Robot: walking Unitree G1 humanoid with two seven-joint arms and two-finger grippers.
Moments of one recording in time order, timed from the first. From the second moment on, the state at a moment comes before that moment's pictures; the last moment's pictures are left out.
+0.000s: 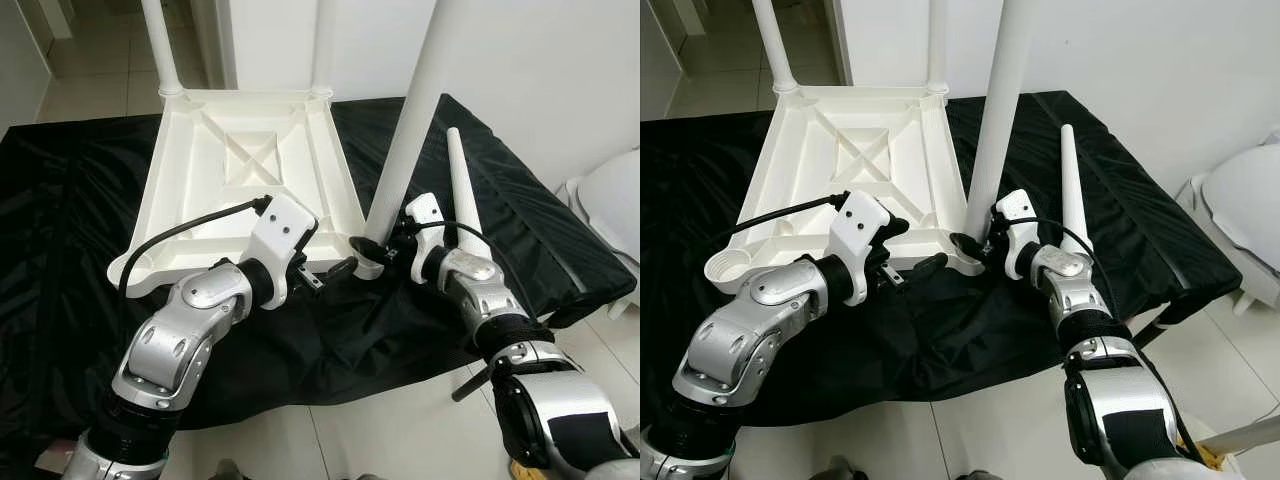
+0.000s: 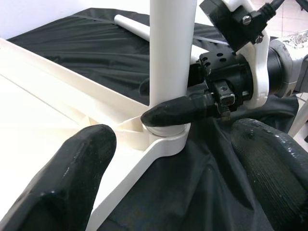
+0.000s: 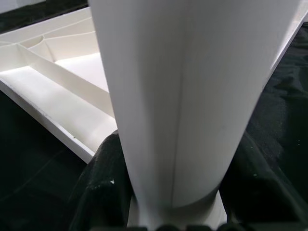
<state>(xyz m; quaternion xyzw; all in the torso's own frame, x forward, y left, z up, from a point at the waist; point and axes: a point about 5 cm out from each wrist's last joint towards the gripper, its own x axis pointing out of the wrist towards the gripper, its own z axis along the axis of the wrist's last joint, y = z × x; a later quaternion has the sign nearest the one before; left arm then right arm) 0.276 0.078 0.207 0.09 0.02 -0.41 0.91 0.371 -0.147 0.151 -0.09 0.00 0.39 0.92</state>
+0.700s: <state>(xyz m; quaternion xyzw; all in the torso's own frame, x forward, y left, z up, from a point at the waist) 0.274 0.077 0.204 0.09 0.02 -0.41 0.91 0.366 -0.140 0.132 0.00 -0.03 0.17 0.98</state>
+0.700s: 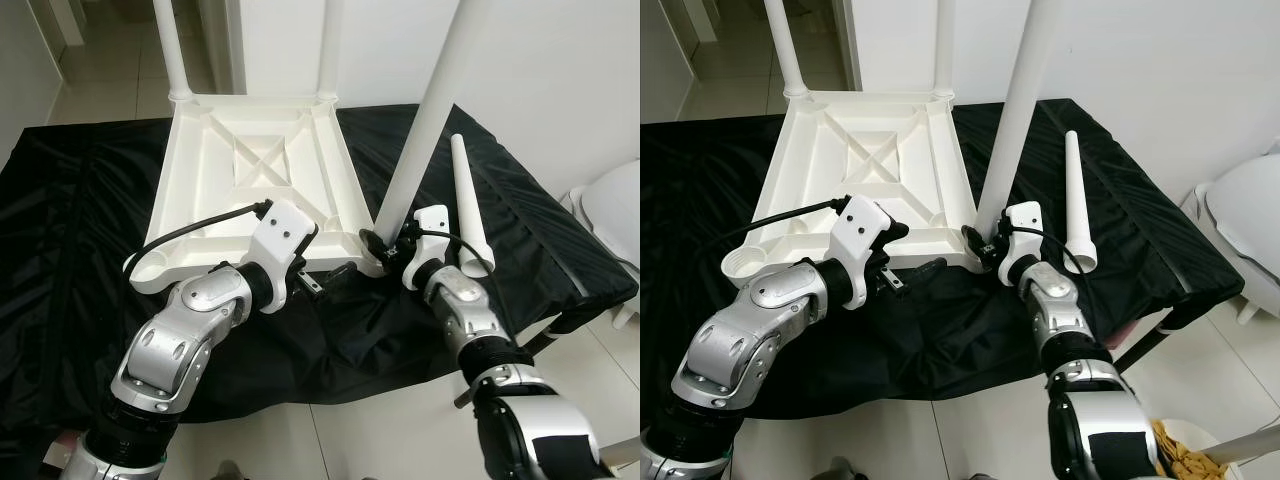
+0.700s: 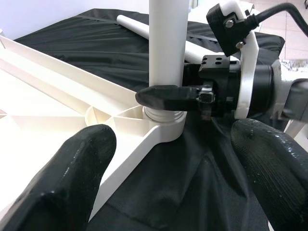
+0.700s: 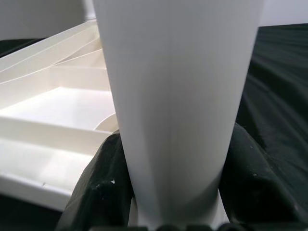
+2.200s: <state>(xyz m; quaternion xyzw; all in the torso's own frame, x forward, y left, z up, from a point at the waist) 0.273 0.073 0.204 0.08 0.02 -0.42 0.91 0.360 -0.136 0.140 -0.02 -0.04 0.10 0.99</state>
